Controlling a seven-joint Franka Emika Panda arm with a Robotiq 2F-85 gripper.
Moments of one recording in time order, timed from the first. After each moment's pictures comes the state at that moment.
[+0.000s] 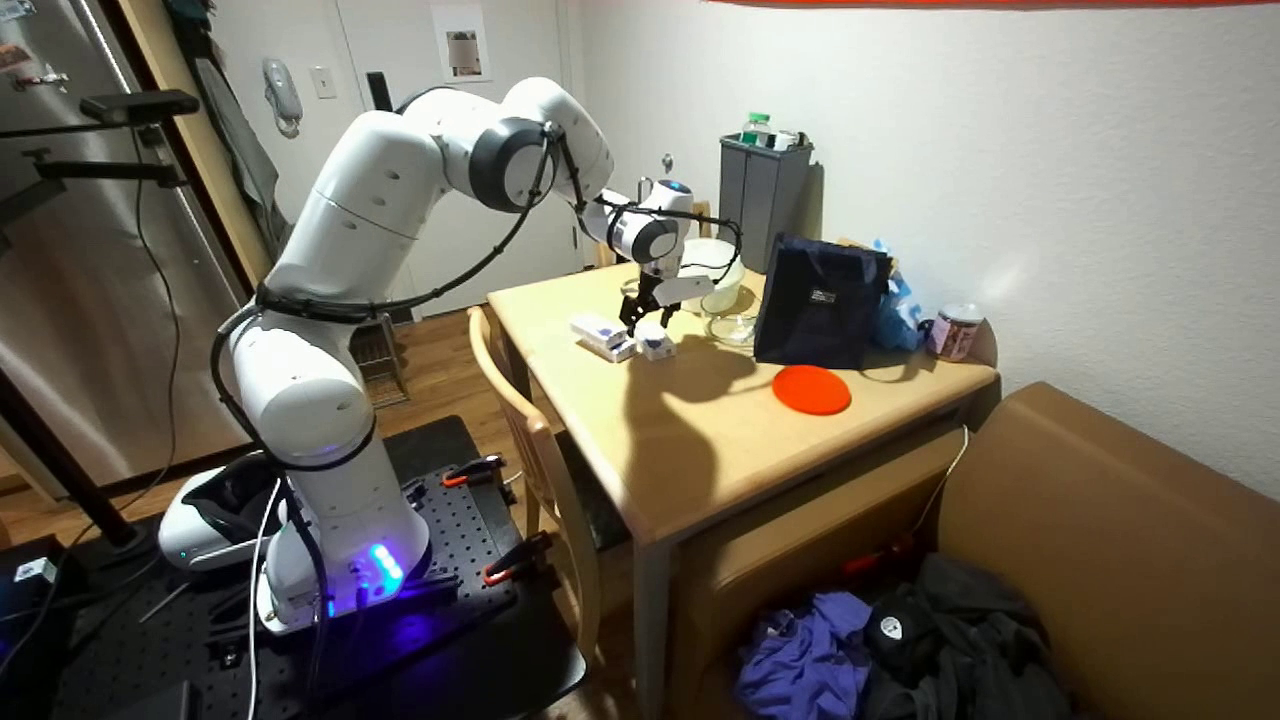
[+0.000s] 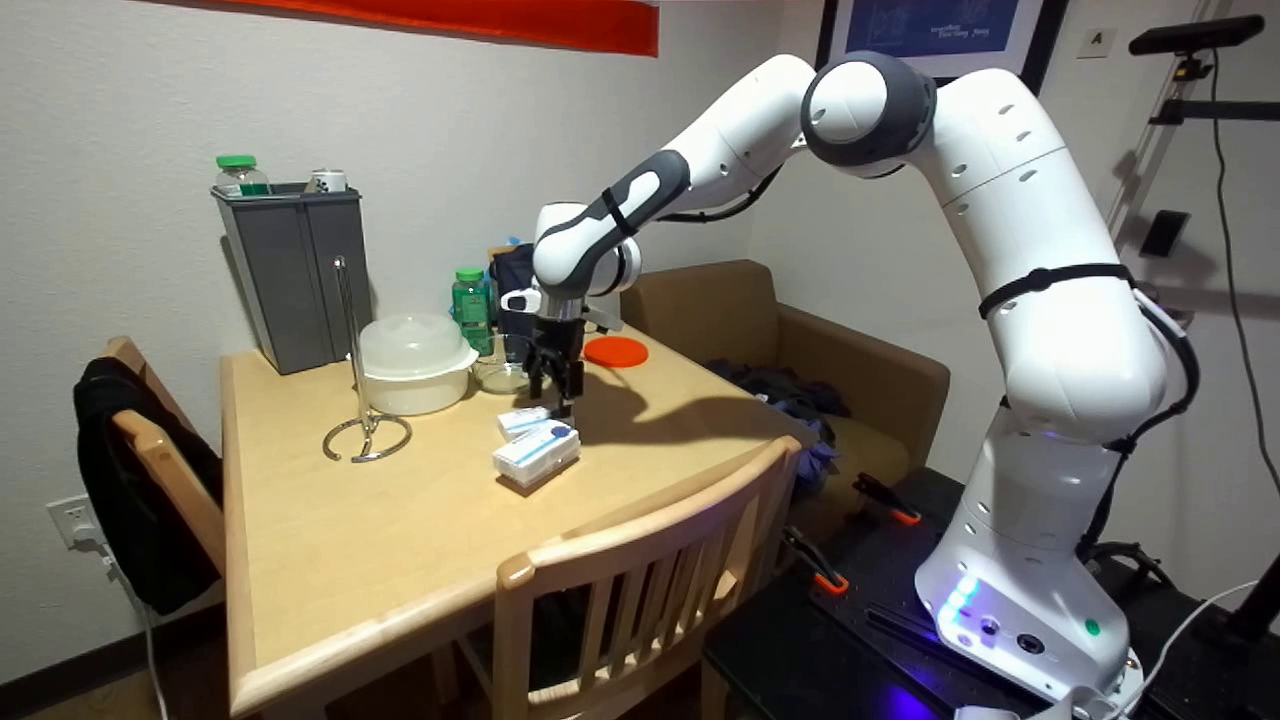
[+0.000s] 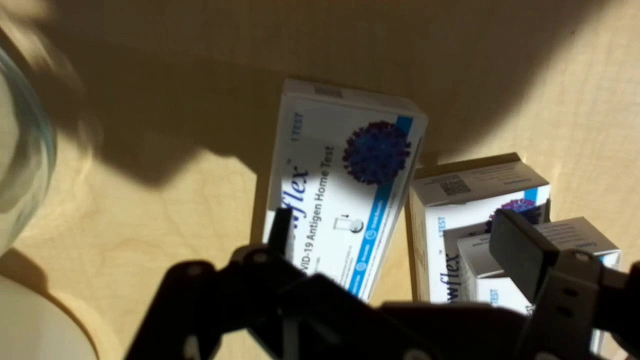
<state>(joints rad) 0.09 0.67 0.23 -1.71 0.02 2.35 -1.34</state>
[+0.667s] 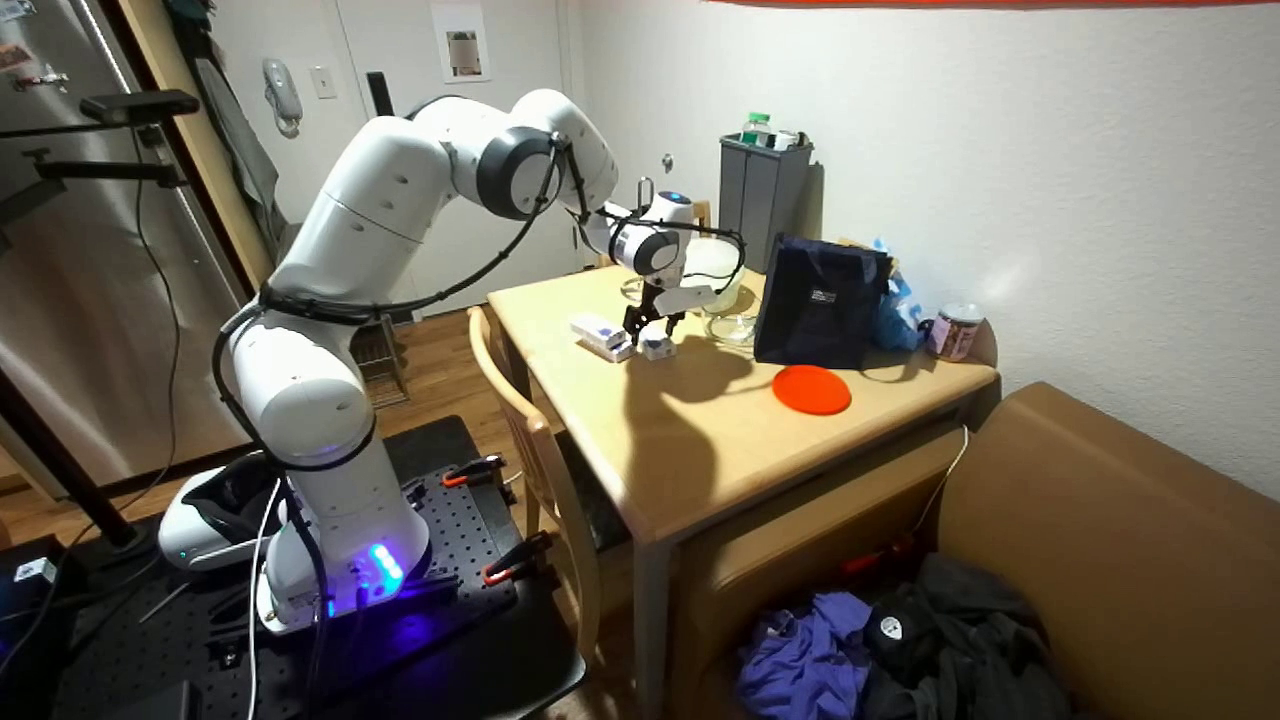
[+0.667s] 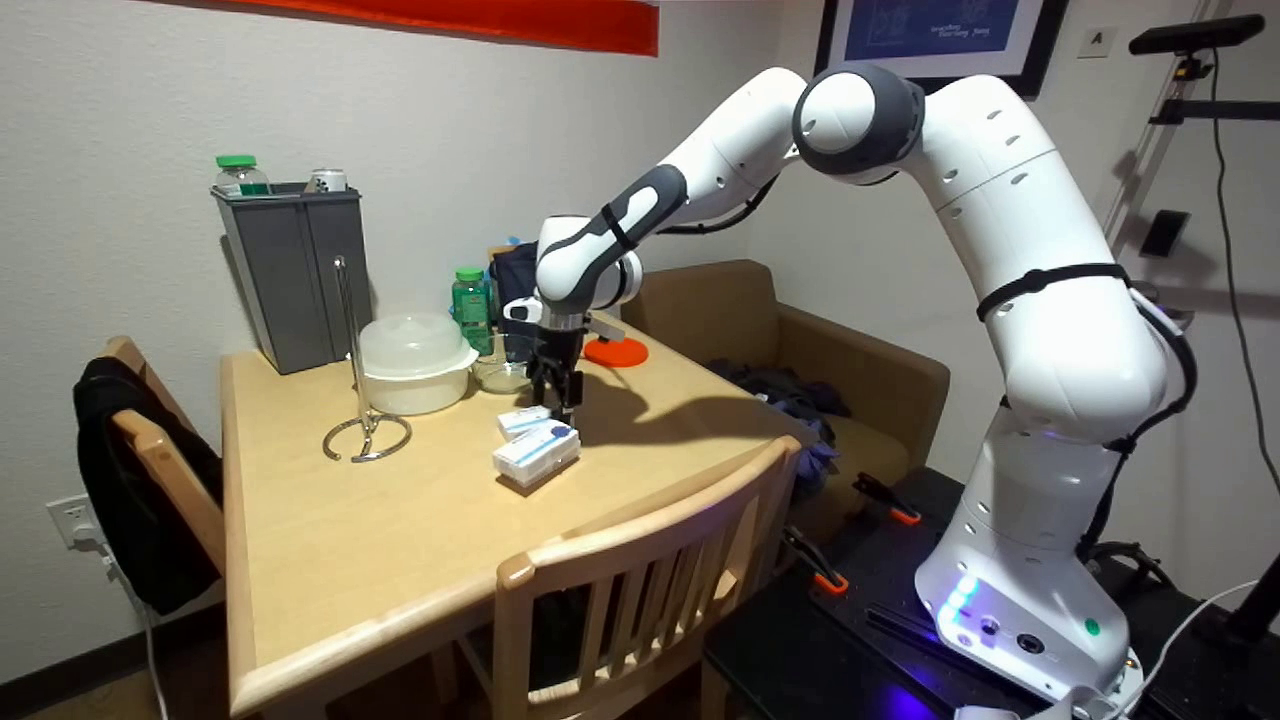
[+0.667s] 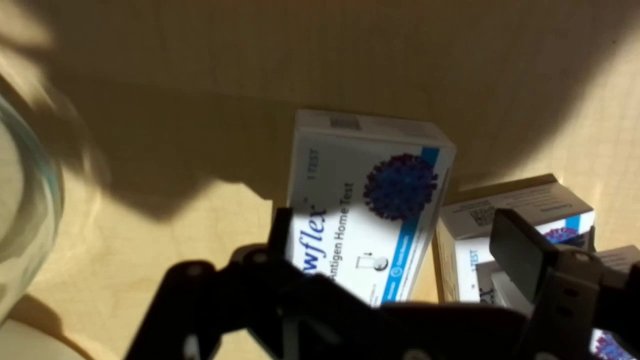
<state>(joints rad) 0.09 0.70 0.22 -1.71 0.00 2.41 -1.28</state>
